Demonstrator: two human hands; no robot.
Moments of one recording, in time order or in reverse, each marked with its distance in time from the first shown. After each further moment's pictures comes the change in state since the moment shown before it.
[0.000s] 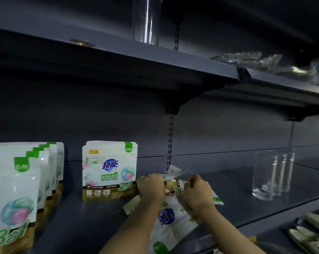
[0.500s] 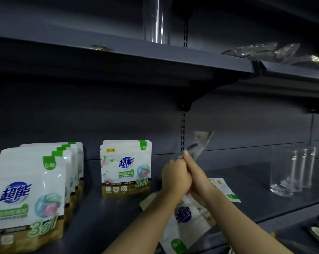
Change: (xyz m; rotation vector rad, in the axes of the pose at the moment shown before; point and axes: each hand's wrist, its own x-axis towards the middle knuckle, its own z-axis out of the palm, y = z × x) left_hand -0.030 0.012 -0.066 -0.459 0.212 0.135; right_hand 0.010 -0.035 0.023 1.053 -0.438 0.120
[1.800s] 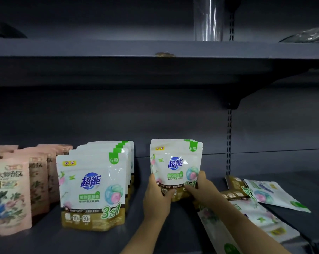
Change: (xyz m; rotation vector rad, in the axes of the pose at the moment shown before) left_hand -0.070 -0.157 -0.040 -0.349 0.217 -0.462; right_hand 0.016 0.054 0.077 -0.979 -0.067 -0.070
